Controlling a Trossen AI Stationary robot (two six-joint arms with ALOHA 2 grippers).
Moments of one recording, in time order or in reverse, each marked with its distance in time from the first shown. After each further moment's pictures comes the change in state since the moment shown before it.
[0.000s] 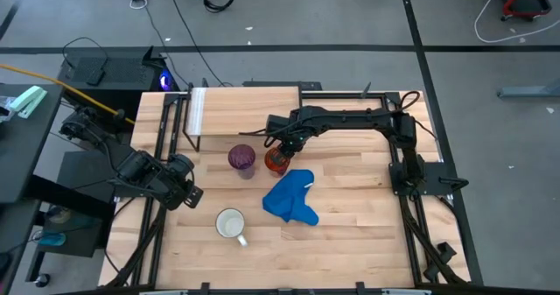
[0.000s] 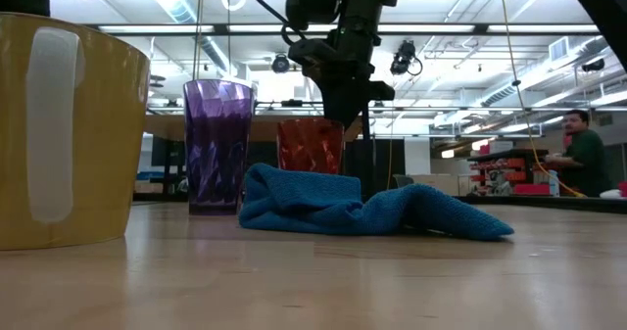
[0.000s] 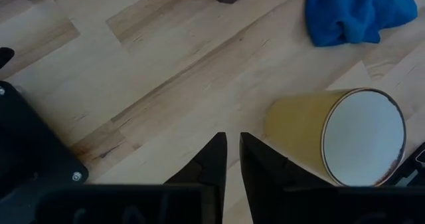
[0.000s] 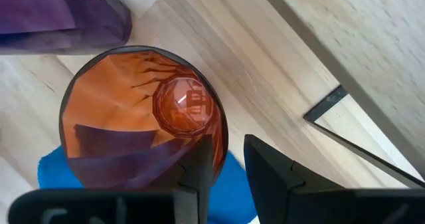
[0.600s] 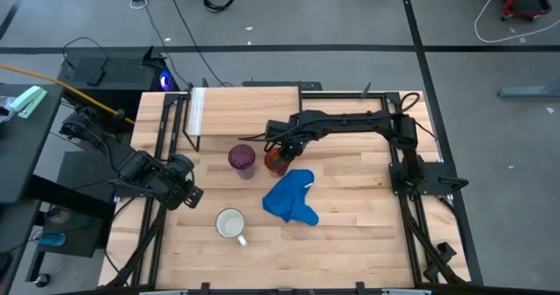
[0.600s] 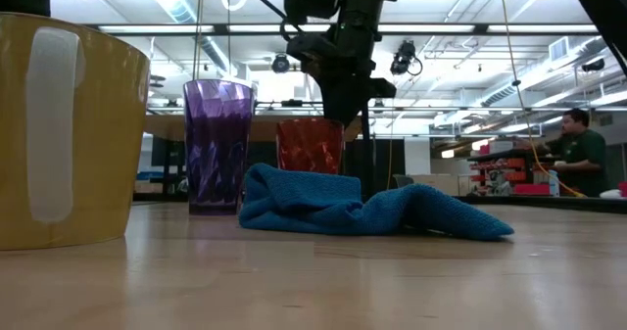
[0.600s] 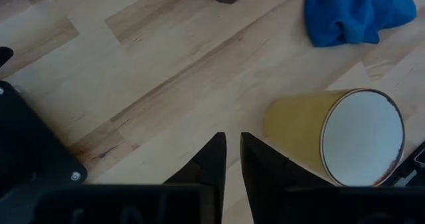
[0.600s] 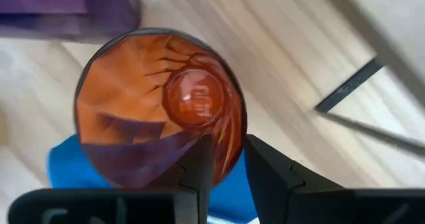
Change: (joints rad) left arm 0.000 0.000 0.000 0.002 0.000 -0.002; right arm 0.034 -0.012 -0.005 -0.002 0.017 0.034
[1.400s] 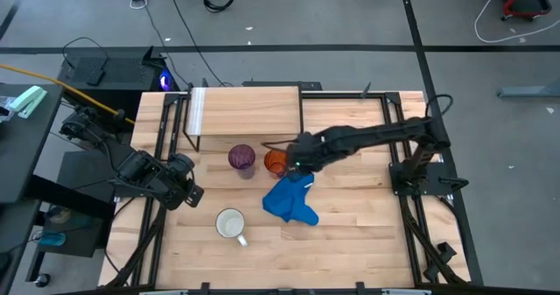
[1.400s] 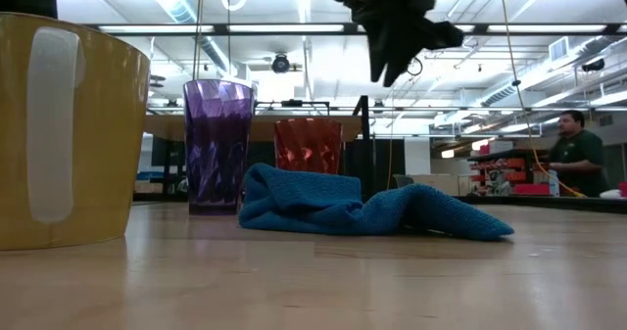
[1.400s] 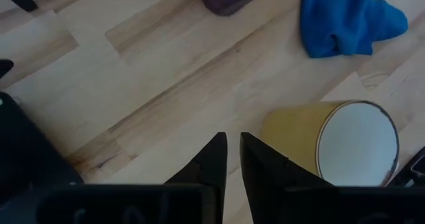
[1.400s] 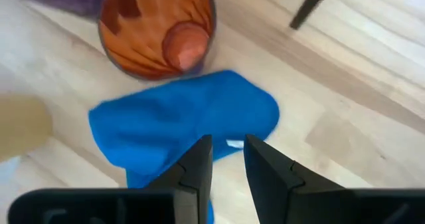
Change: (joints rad) left arm 0.001 0.000 0.000 0.007 -0.039 0.002; right arm 0.194 -0.259 -0.186 -0.067 0.168 0.446
